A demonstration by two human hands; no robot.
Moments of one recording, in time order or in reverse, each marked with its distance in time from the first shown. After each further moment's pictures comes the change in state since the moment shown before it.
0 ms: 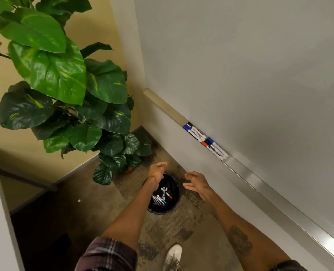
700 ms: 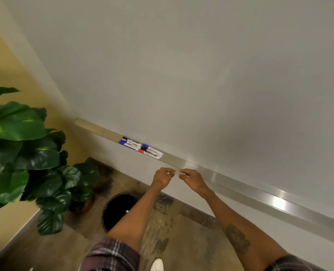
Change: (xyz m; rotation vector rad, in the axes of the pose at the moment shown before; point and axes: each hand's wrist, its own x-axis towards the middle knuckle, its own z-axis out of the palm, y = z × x) left_hand -0.109 0.014 0.213 0.766 -0.448 0.478; right_hand -0.131 0.026 -0.195 -0.337 0.326 -0.309
